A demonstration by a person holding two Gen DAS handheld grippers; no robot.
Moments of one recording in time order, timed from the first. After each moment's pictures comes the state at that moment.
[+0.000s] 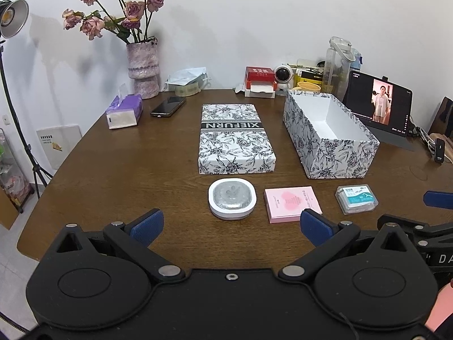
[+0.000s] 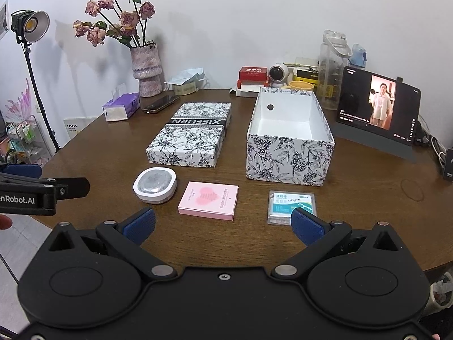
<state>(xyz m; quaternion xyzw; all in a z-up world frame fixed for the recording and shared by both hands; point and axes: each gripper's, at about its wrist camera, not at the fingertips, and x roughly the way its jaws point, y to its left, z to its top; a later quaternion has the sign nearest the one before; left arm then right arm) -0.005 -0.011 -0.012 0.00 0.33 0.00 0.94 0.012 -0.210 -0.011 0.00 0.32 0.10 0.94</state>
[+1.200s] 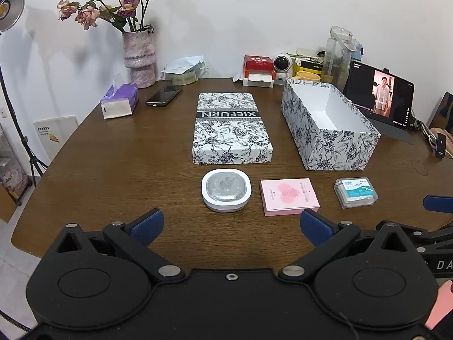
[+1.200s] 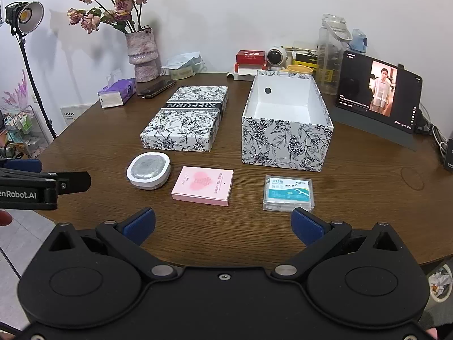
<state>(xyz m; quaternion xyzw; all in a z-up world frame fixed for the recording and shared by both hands) 0.007 -0.017 -0.018 0.00 0.35 -0.01 0.93 0.024 -0.218 -0.018 0.00 0.36 0.10 0.93</state>
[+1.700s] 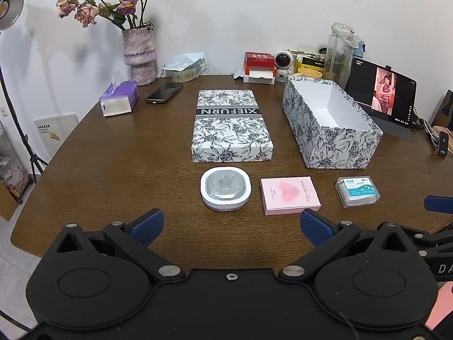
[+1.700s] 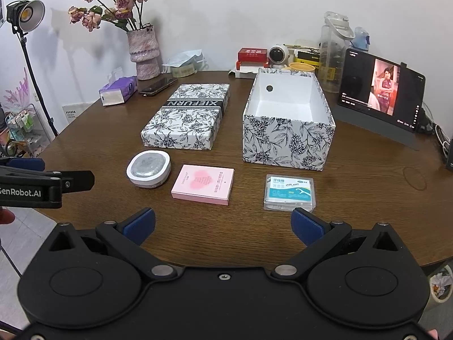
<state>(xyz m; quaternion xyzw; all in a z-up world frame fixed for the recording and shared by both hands) 0.011 -0.021 -0.022 0.00 0.36 0.00 0.93 0.029 -0.220 -0.020 0.00 0.36 0.10 0.93</state>
